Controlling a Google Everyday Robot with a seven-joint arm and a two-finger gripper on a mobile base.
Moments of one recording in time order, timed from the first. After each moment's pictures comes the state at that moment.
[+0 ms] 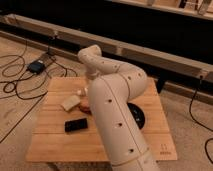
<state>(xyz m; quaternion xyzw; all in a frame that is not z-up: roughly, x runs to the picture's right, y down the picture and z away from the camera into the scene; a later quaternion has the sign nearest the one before) -0.072 -0.014 0.975 -0.16 0.29 0.83 0.45</state>
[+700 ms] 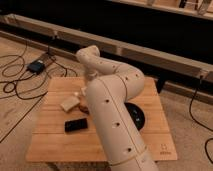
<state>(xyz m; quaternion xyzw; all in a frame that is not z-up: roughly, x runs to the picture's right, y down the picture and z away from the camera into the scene) -0.082 -0.005 0.970 -0.17 0.31 0.82 0.44</state>
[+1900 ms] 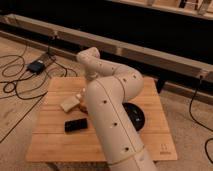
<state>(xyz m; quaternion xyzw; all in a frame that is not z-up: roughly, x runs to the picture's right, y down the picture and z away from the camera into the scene) -0.072 -0.004 0.986 -0.15 0.31 0.82 0.46</state>
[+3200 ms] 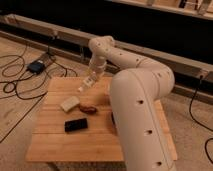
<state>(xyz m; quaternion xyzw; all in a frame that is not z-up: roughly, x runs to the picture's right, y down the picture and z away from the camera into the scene) -0.053 -0.074 0.892 -0.24 0.19 0.85 0.42</state>
